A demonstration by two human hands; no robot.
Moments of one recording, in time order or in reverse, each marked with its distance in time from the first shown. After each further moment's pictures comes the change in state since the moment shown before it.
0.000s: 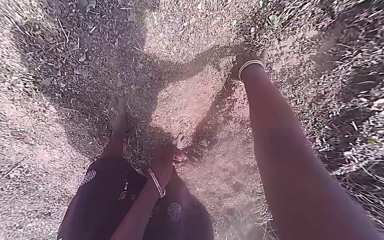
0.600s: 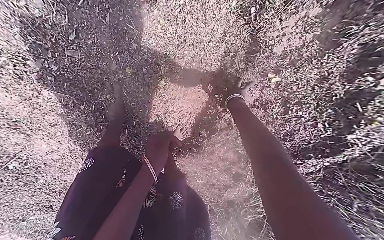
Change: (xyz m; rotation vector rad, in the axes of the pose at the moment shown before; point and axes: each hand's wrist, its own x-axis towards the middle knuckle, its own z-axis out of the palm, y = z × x) left_hand -0.005 -0.012 -0.006 0.129 -0.005 0.097; right_hand -0.082 -0.022 0.128 0.099 -0.158 0.153
